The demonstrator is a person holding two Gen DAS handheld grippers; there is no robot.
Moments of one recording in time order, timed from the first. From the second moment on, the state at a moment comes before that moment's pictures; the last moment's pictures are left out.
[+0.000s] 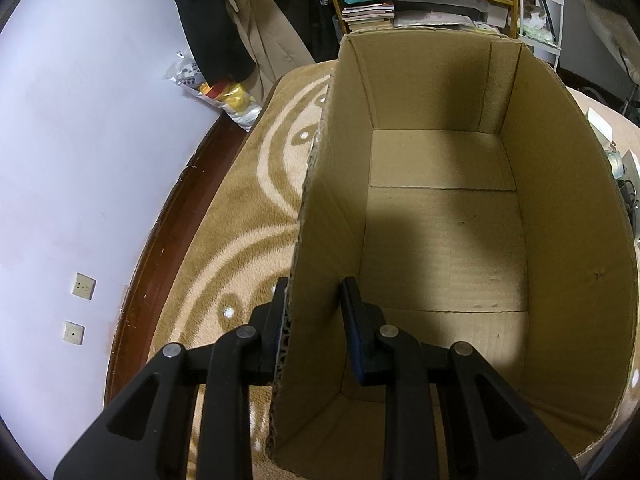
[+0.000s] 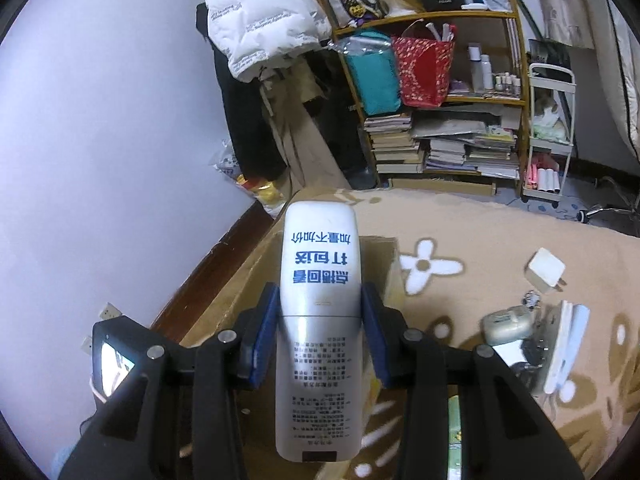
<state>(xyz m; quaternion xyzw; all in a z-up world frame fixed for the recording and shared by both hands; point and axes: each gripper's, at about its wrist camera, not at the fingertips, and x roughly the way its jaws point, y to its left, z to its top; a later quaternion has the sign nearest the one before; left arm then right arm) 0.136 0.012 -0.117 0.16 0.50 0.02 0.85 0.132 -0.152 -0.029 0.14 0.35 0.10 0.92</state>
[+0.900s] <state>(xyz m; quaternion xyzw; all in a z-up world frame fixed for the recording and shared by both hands) 0.138 0.017 -0.118 0.15 0.51 0.02 0.85 0.149 -0.133 -0.084 0.12 0.41 0.09 0.90</state>
